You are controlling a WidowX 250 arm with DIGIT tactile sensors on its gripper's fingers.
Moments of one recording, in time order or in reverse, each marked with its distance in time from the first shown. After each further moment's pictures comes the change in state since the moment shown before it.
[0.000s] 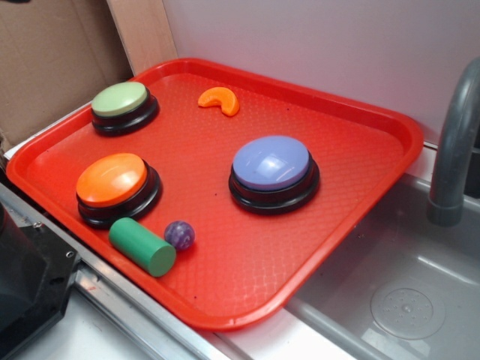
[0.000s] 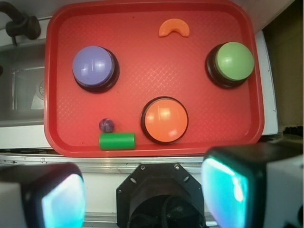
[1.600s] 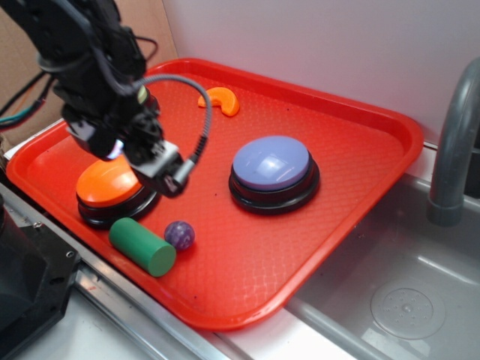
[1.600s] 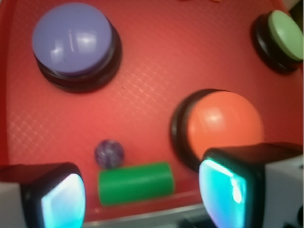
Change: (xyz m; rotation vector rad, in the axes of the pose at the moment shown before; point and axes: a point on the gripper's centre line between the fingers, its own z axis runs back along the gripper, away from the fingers) arm 0.008 -0.056 -0.157 0.110 -0.076 0.060
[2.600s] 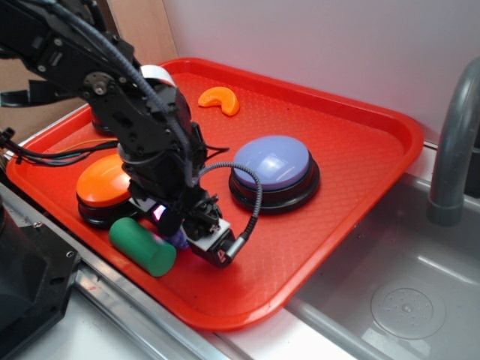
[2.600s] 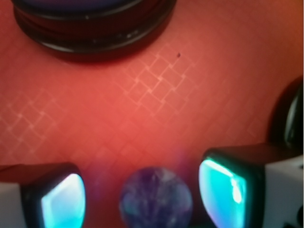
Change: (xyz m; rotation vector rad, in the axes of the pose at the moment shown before) arm -0.002 -0.019 -0.069 -0.061 0.043 -0.017
